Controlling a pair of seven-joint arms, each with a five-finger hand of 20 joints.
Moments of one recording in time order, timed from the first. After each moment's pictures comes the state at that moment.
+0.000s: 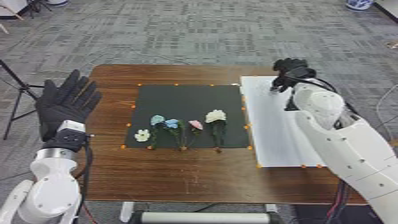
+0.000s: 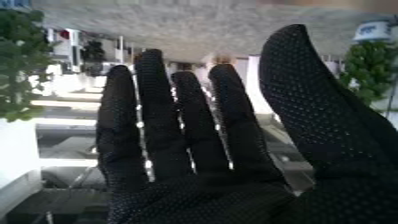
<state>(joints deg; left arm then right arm) 113.2 -61.9 -97.3 -117.0 19.7 11.0 14.5 -62.5 -53.8 60.1 -84.8 -140.9 -12.6 20.4</state>
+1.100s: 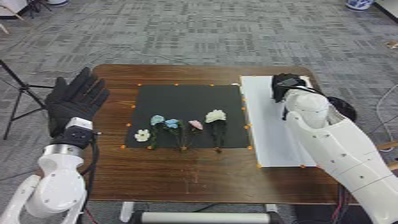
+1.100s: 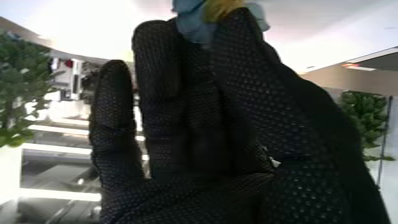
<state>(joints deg) 110.9 -61.7 -95.1 -116.1 20.5 10.2 13.8 -59.8 -57.6 56.8 -75.6 -144.4 -16.6 19.5</state>
